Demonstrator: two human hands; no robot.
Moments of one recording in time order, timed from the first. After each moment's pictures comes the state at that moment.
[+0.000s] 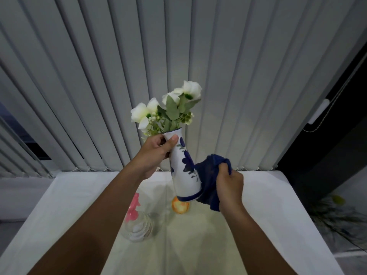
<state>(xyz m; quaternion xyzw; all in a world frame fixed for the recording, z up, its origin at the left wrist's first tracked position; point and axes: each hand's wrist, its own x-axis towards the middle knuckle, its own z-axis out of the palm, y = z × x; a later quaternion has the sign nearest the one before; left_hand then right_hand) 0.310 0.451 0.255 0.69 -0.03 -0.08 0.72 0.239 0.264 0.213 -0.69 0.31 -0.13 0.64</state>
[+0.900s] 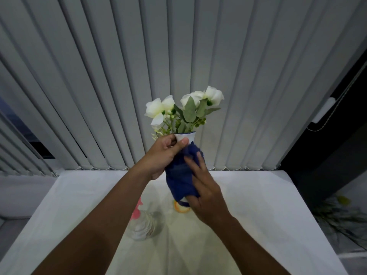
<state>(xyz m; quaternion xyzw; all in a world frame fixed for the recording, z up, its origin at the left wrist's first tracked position) 0.302 0.439 0.257 0.69 -0.07 -0.11 0.71 0.227 0.287 0.169 -0.84 -0.27 -0.28 0.38</state>
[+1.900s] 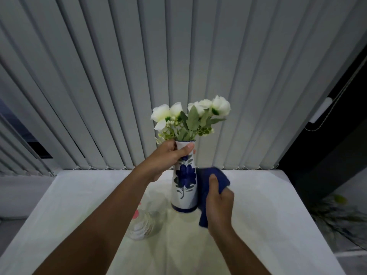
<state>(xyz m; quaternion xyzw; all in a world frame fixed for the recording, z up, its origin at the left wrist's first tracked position) 0.303 0.430 0.252 0.73 -0.07 -0.17 0.66 0.202 0.293 0.192 -0.65 0.26 -0.14 0.69</state>
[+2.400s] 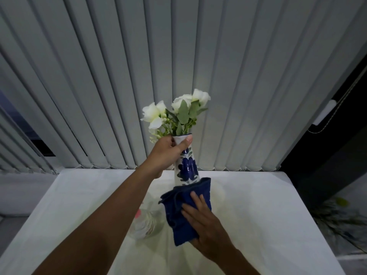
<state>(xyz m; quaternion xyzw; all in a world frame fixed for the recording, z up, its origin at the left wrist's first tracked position) 0.318 0.435 0.241 0.76 -0.03 -0.06 0.65 0.177 0.270 0.087 -0.89 -0.34 -0.21 0.22</state>
